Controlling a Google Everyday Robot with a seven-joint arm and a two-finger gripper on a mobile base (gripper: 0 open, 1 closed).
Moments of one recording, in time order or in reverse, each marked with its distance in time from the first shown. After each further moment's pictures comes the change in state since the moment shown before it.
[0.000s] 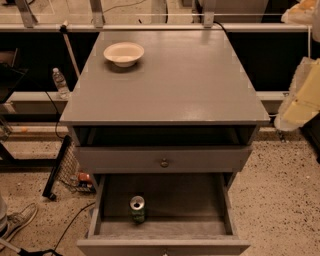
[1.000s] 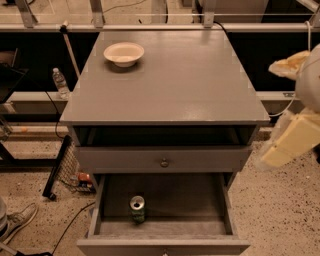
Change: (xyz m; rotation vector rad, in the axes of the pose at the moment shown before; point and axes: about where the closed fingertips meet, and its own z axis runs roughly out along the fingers) arm 0.011 0.047 0.048 -0.064 -0.118 0.109
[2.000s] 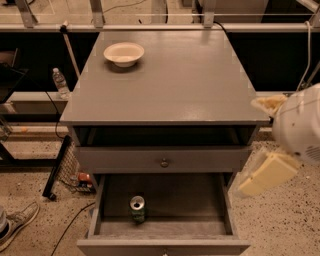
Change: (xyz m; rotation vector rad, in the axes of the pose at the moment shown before) arm 0.010 0.040 0.051 -0.050 -0.103 0.069
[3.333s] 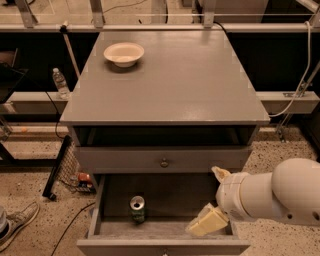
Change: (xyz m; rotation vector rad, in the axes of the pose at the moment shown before) arm 0.066 0.075 0.195 -0.093 -0.095 0.210
